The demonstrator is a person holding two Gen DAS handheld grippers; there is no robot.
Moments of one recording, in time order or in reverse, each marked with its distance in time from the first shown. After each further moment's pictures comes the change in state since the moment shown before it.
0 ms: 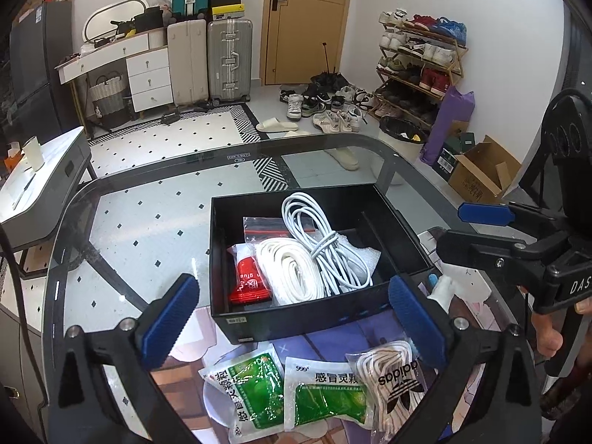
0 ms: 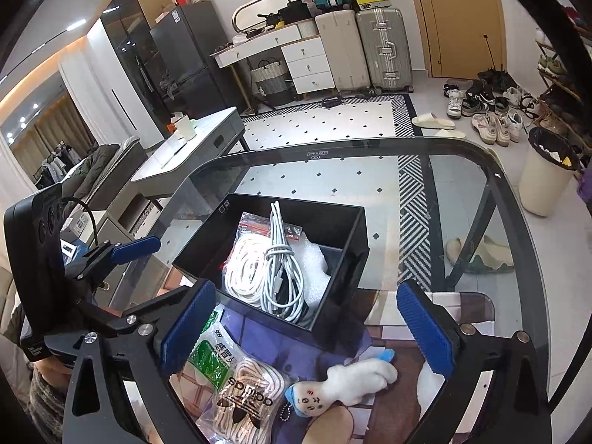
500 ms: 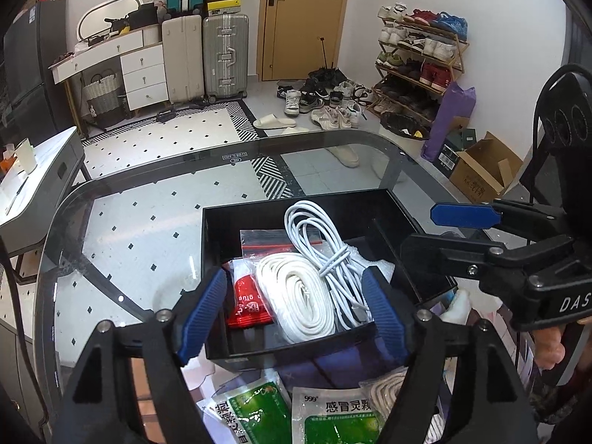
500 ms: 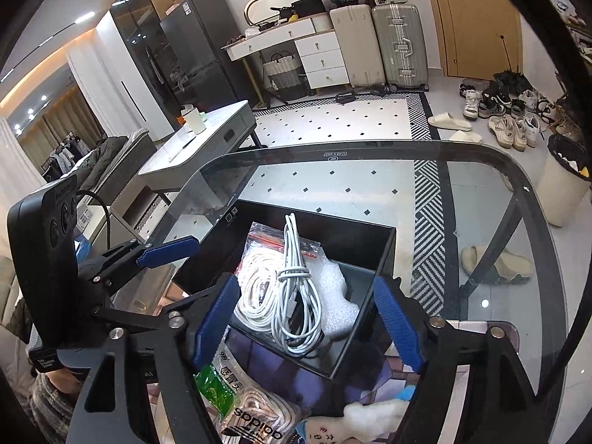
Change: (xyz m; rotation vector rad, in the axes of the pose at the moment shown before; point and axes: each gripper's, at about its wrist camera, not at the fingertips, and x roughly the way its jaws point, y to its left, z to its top) left arm 0.028 0.007 0.014 0.013 0.016 -0.015; right arm 0.032 0.012 0.023 -0.043 0.009 0.026
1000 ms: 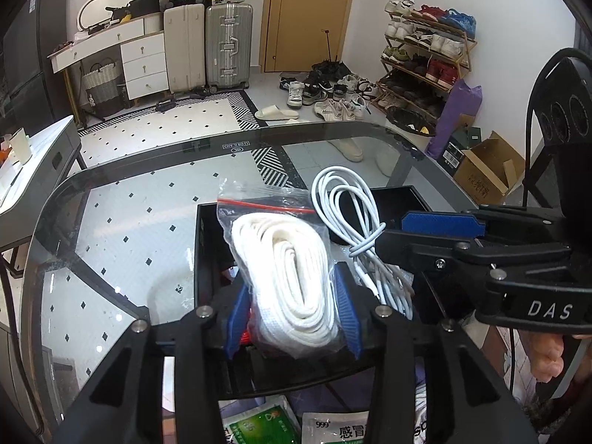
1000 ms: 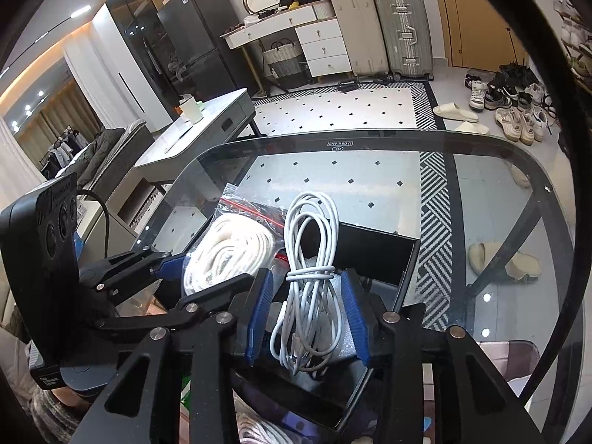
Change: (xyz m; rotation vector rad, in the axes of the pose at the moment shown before) left arm 0.028 0.007 0.005 -0.022 0.028 -0.007; right arm 0.043 0.007 0.015 0.001 0.046 0.008
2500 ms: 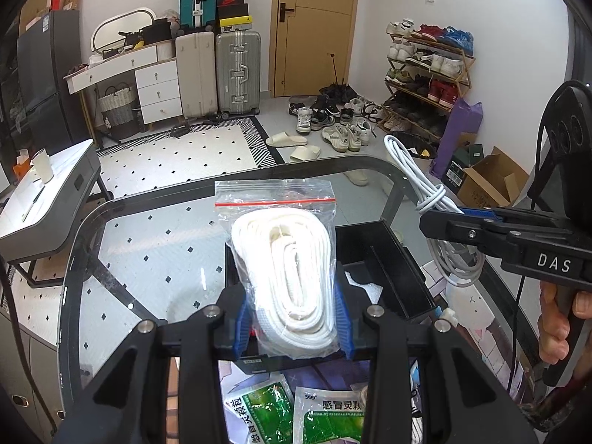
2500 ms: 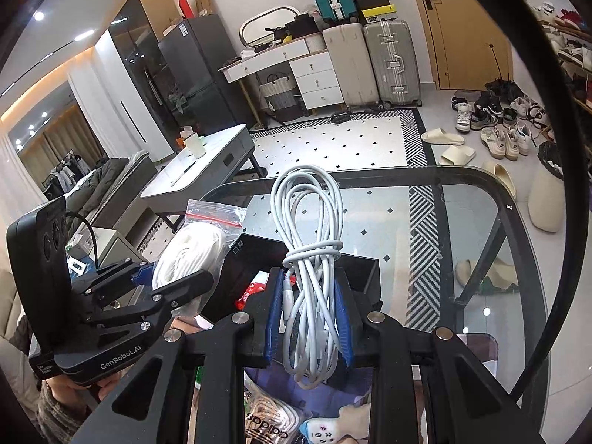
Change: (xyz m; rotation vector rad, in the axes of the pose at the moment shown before) left arm -0.058 -0.013 0.010 0.010 -0.085 0.056; right arm -0.073 -0.004 -0.007 0.026 -0.114 -0.003
